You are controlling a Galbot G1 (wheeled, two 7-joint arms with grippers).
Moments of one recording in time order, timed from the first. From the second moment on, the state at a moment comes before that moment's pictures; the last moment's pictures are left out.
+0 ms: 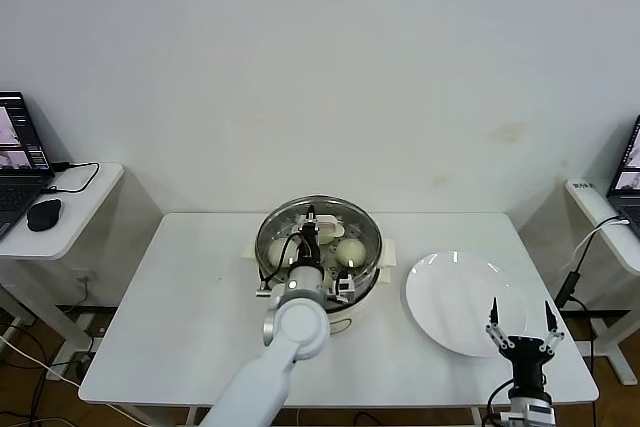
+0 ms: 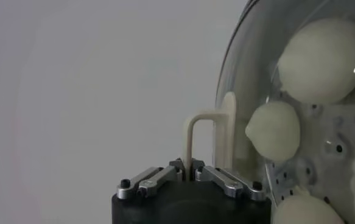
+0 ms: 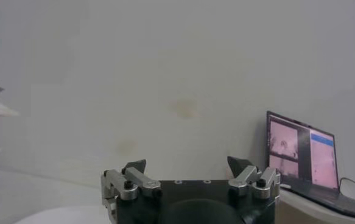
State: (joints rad) left arm 0.85 -1.47 0.05 -1.69 1.51 0.56 0.33; right arm -1.52 1.53 0.84 1.75 -0.11 0.44 0.06
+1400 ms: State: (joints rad) left arm 0.91 -1.44 0.09 -1.76 1.41 0.56 0.28; right arm -1.58 1.55 0.88 1.79 -0.12 0.46 0.06
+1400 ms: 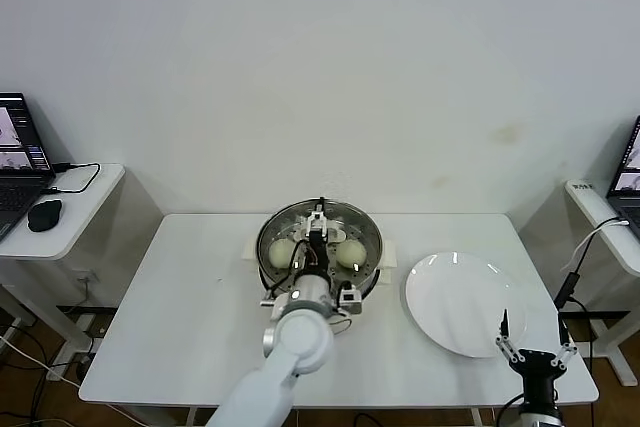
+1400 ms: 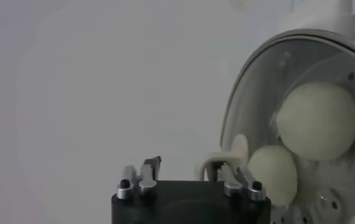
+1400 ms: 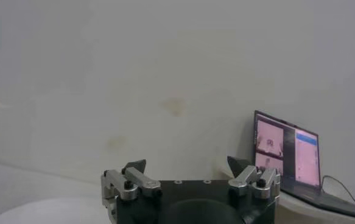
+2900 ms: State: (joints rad) left arm 1.62 -1.22 -0.52 -2.09 -0.15 -0.04 -0.21; right arm -1.66 1.52 0.85 1.85 -0.09 0.43 0.02
